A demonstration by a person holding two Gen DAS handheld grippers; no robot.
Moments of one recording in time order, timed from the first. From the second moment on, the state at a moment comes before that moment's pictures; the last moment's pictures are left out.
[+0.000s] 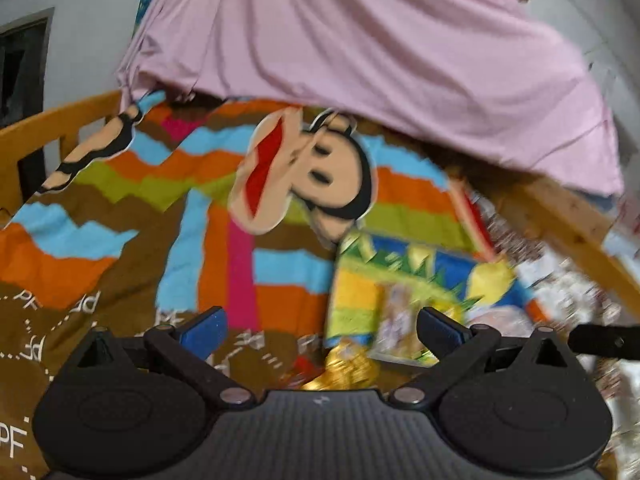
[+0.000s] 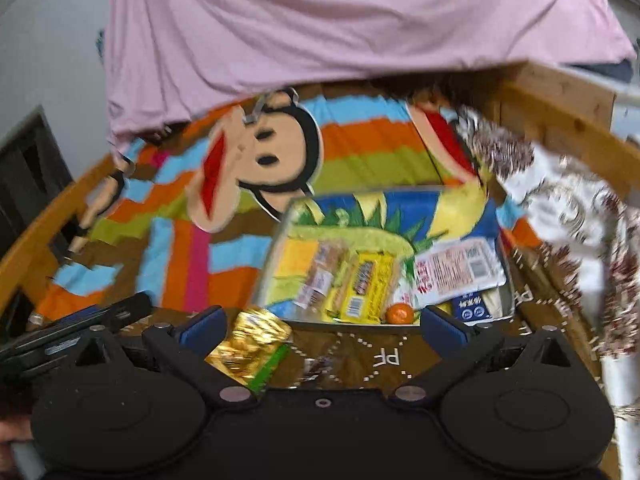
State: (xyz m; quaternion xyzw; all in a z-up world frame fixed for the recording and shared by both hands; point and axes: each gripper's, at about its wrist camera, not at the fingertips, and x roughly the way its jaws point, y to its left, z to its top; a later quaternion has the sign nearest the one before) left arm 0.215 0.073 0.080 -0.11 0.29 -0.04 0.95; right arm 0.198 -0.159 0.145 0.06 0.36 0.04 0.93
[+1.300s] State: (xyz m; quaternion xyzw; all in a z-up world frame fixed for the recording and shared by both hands) left arm 0.287 0.061 -0.006 -0.24 0.48 -0.25 0.81; right arm 0.191 -0.158 0.004 0.09 0.43 0.30 0.85
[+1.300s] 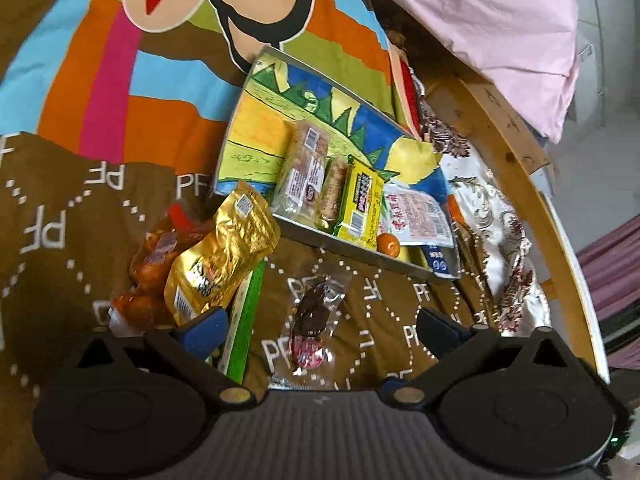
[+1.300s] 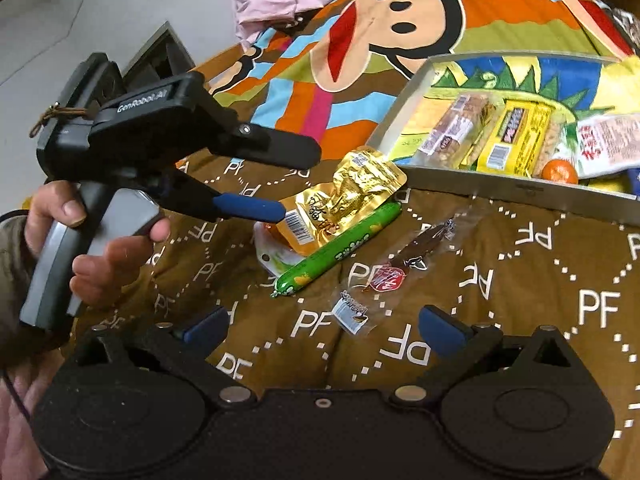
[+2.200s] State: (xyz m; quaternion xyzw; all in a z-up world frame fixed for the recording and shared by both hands) left arm 0.322 0.069 -0.057 -0.24 0.53 -0.29 0.76; right arm 0.252 -0.158 -0.039 0.13 0.47 0.23 0.84
